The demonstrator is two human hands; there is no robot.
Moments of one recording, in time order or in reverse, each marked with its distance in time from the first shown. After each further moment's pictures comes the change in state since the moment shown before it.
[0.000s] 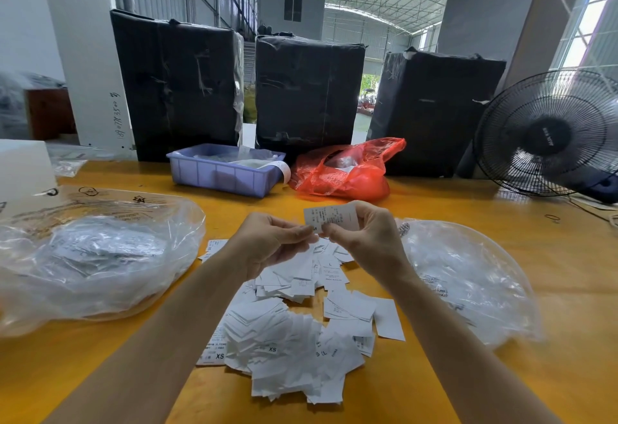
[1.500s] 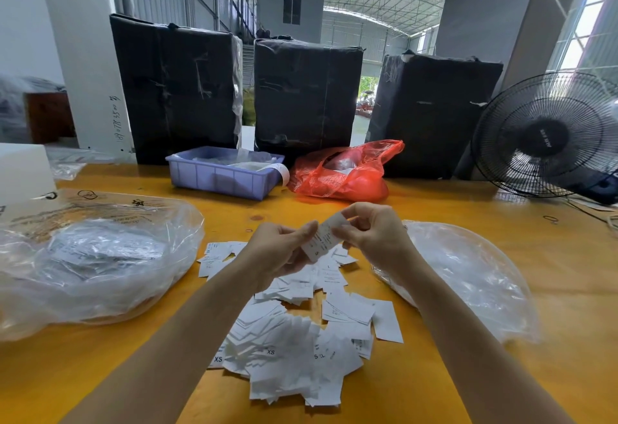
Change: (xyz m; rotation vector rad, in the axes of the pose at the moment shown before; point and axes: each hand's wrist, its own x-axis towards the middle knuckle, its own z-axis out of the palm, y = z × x) left_hand 0.003 -0.011 0.017 0.017 0.058 0.020; right_hand 0.008 0.003 -0.018 -0.126 -0.112 0.114
